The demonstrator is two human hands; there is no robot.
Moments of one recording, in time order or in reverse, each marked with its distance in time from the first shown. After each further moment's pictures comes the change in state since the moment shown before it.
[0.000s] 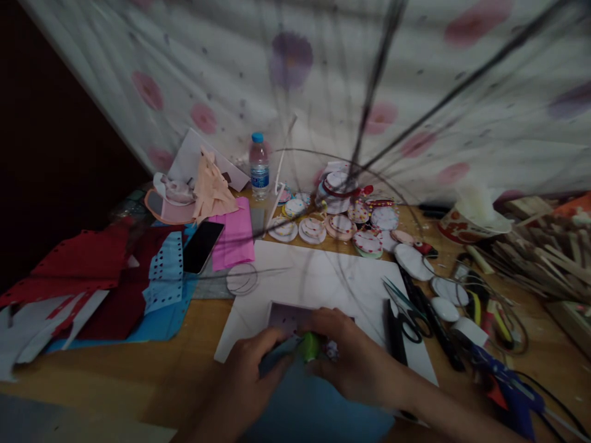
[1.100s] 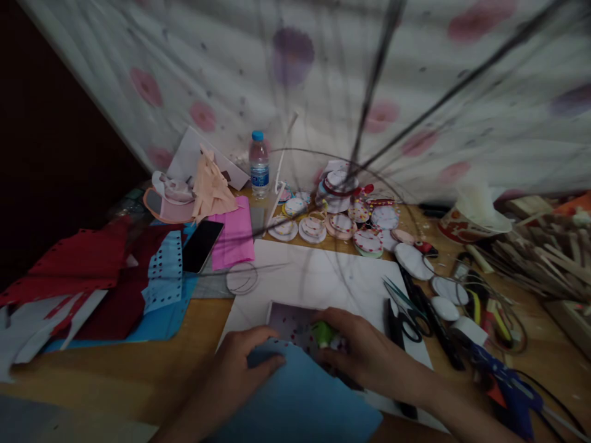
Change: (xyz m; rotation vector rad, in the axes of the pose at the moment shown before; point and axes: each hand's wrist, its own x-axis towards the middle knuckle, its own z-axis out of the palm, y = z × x) left_hand 0.005 -0.008 -0.017 0.068 -0.013 -0.097; right_hand -0.011 0.014 -0.013 0.085 -0.020 0.094
